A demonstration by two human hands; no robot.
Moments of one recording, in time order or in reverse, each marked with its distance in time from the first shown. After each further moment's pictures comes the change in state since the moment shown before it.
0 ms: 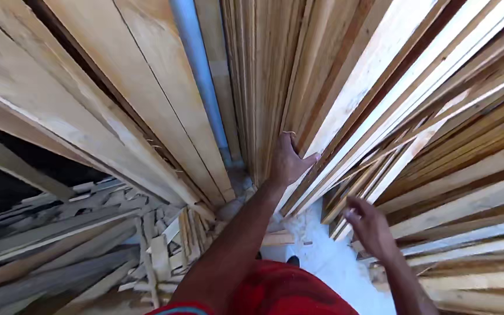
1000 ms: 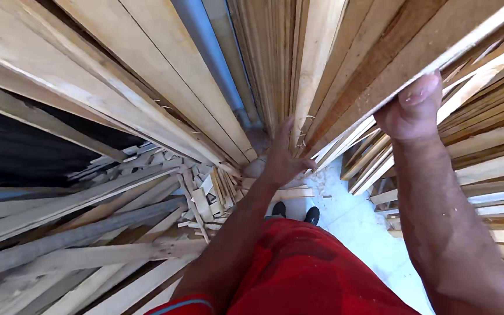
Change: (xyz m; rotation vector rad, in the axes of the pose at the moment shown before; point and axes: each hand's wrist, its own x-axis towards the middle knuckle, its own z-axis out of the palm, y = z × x) left_hand -0.087 -0.072 -0.022 -0.325 -0.193 0.186; right_hand 0.114 -0.127 -0.025 1.040 -0.072 -0.898
